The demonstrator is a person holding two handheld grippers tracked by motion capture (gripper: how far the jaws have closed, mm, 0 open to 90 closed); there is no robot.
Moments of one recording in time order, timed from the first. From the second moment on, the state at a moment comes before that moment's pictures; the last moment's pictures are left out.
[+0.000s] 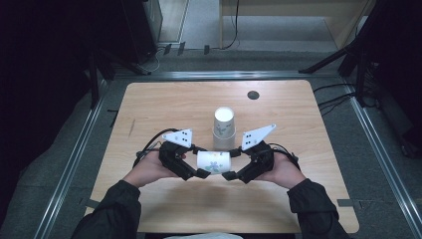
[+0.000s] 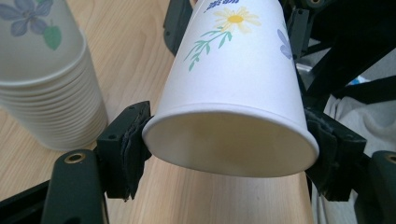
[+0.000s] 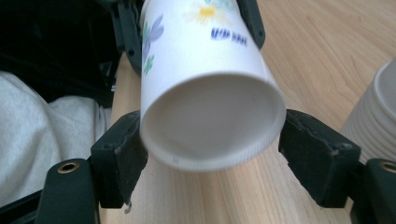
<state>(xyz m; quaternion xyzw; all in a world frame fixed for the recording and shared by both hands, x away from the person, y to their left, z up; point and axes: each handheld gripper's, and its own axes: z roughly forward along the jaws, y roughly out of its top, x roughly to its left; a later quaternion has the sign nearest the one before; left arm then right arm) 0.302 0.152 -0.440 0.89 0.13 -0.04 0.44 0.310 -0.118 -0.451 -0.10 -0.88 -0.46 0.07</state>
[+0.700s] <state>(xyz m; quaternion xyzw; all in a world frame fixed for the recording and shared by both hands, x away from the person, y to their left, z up) 0.312 0.134 -0.445 0.94 0.10 -0.04 0.31 0.311 -0.101 -0.470 -0.09 -0.90 -0.41 0.05</state>
